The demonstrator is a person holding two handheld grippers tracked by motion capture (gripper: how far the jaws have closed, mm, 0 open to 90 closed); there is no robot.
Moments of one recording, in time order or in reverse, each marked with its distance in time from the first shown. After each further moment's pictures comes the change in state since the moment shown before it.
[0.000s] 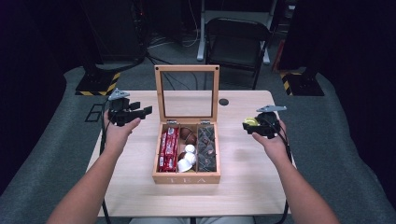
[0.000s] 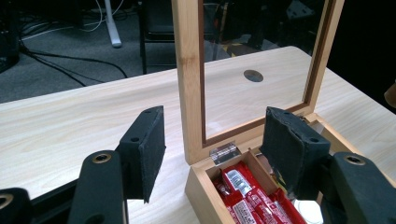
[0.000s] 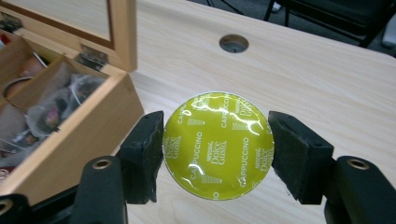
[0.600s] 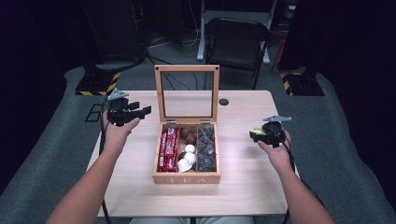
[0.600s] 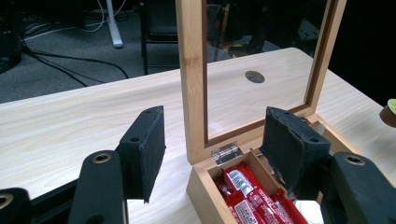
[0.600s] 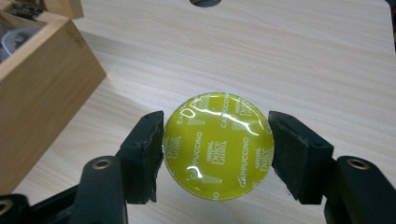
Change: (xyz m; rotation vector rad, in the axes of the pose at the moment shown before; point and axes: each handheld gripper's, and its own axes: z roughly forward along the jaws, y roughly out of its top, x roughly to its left) left arm 0.001 0.000 -0.002 -0.002 0.004 0.000; right arm -0.020 -0.045 0.012 0.048 -0.056 0.093
